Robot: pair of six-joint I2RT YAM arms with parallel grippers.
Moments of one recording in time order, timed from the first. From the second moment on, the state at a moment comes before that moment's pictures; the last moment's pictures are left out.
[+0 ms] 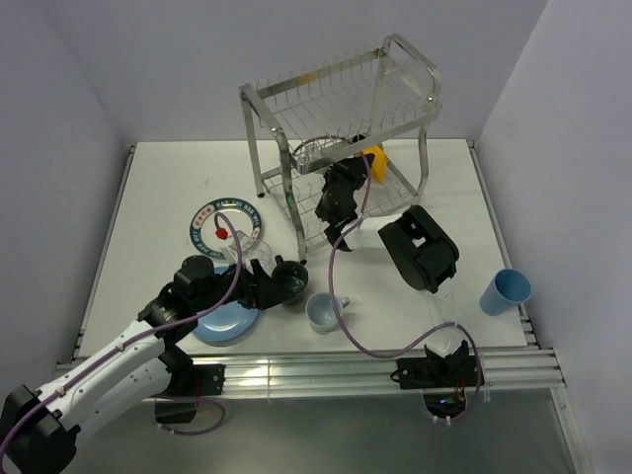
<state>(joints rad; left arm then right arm) -0.66 0.71 0.38 0.03 0.45 -0.82 0.64 2.09 1.18 1.27 1.05 -1.58</state>
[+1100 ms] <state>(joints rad) -0.66 0.72 0.38 0.07 0.45 -0.83 0.59 2.31 1.53 0.91 0.98 -1.28</state>
